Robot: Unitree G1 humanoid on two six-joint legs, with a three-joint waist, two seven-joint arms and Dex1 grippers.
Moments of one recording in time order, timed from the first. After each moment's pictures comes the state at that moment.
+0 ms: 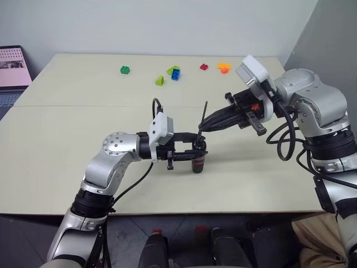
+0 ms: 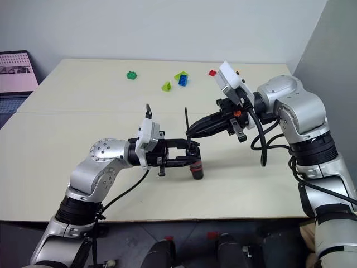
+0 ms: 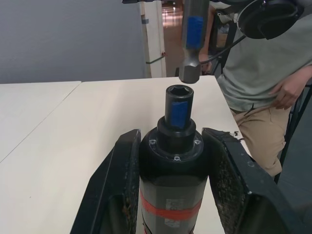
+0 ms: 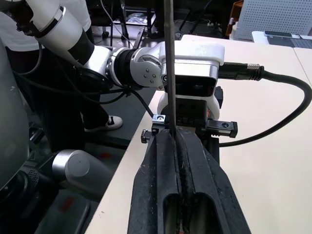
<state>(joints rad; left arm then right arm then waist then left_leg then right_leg) -0.53 0.50 -0.15 -0.14 -0.46 0.34 -1.15 -1.07 -0.64 0.26 0.10 0.57 0.58 1.53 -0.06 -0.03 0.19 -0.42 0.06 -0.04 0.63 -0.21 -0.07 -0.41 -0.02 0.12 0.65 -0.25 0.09</state>
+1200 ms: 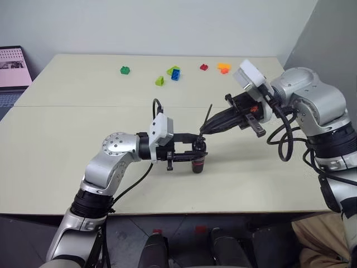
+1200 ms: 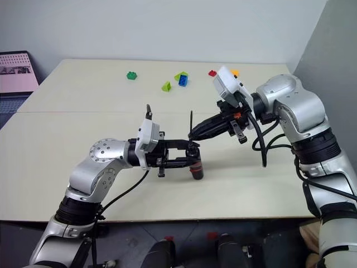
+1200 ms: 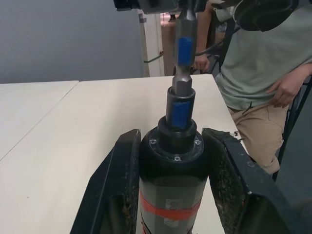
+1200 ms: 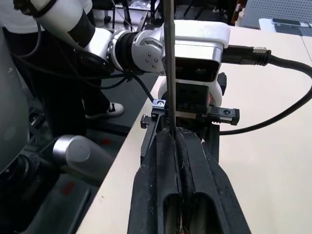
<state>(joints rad) -0.52 0.51 -0.15 -0.15 -0.46 0.34 -1.15 -1.12 -0.69 0.38 0.13 0.58 0.49 1.53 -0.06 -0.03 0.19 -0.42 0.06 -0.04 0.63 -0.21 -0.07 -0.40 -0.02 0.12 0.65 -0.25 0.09</state>
